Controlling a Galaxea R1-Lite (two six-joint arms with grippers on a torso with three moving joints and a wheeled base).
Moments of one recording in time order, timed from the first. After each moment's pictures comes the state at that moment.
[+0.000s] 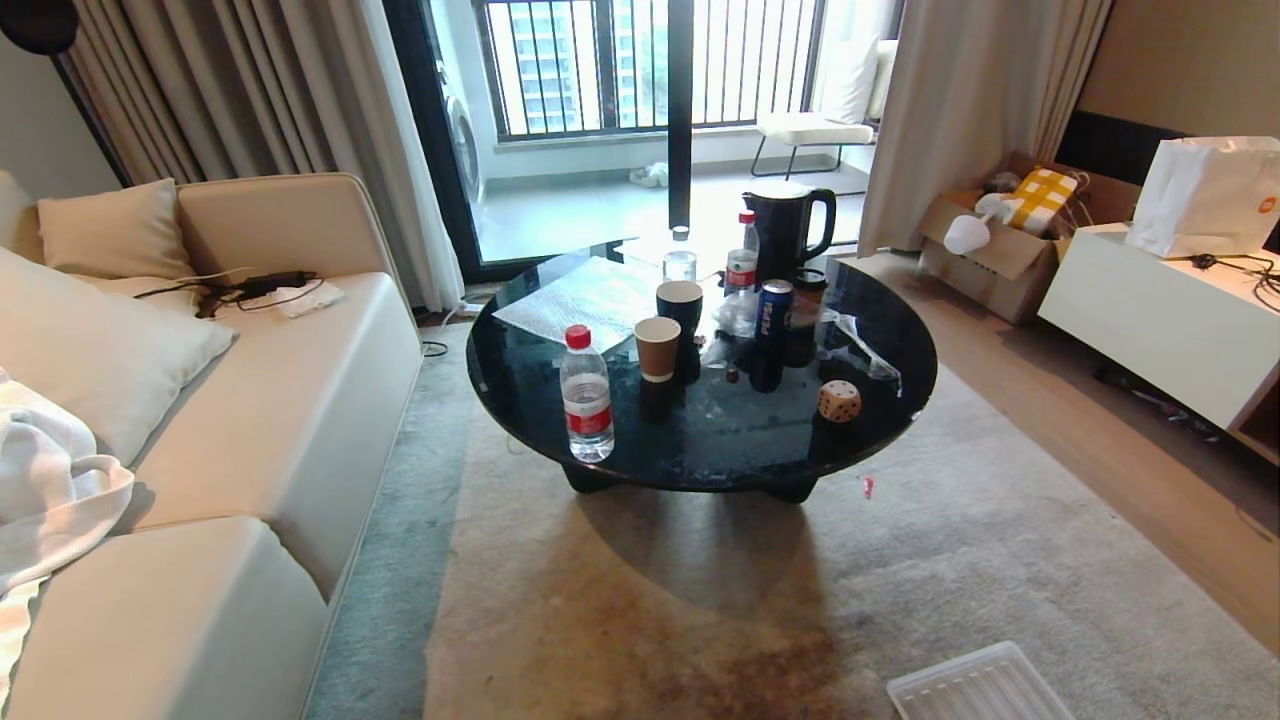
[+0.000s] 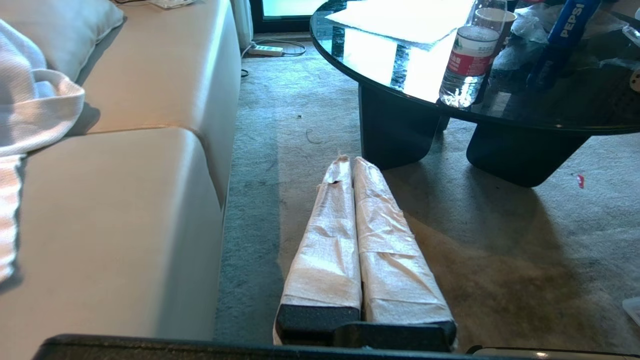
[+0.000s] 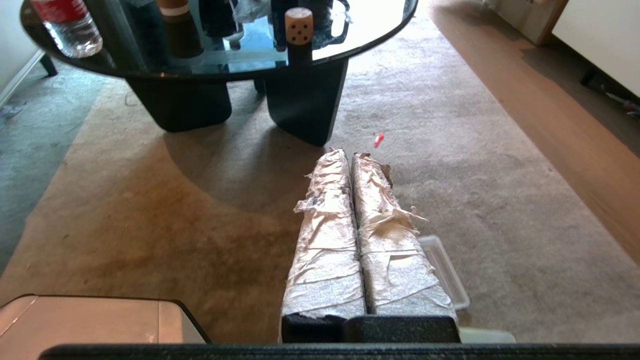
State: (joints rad) left arm 0.00 0.00 0.00 0.01 0.01 -0.01; right arm 0.00 0.00 -0.05 0.15 0.02 -0.06
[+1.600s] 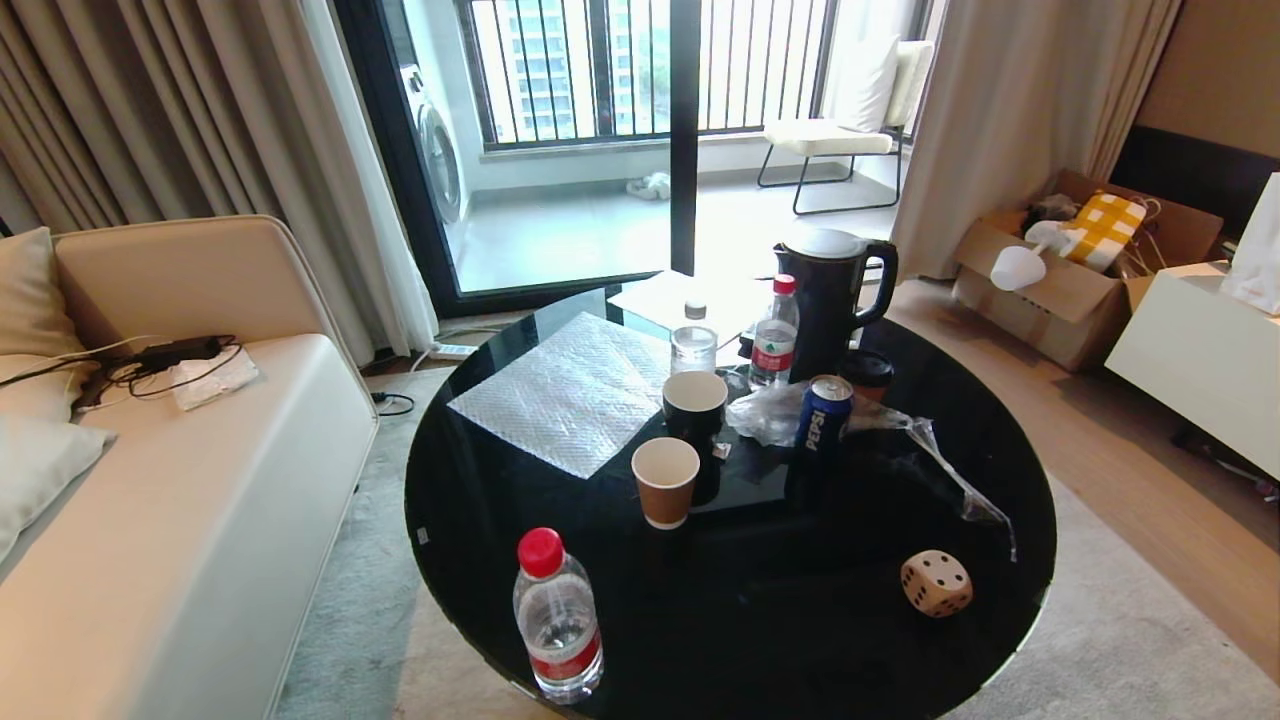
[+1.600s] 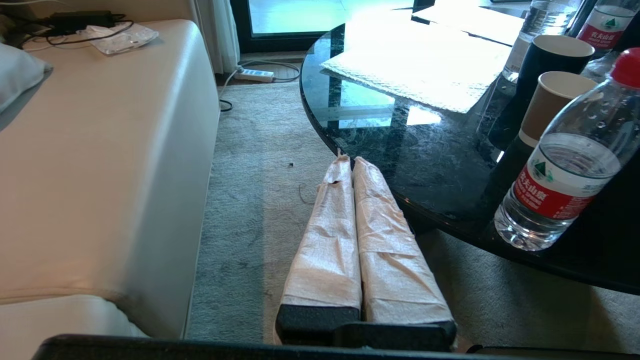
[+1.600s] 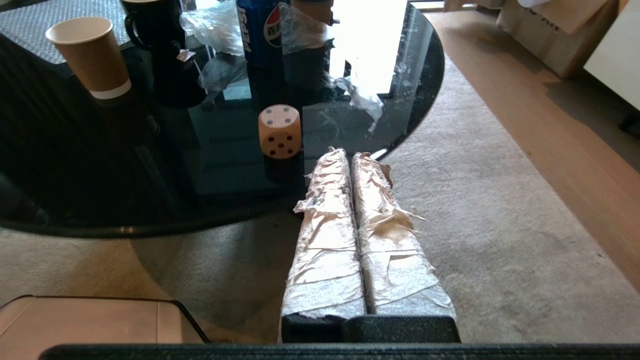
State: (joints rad) left arm 0.00 0.00 0.00 0.01 0.01 -0.01; right arm 0.00 0.00 -0.05 0.15 0.02 -0.06
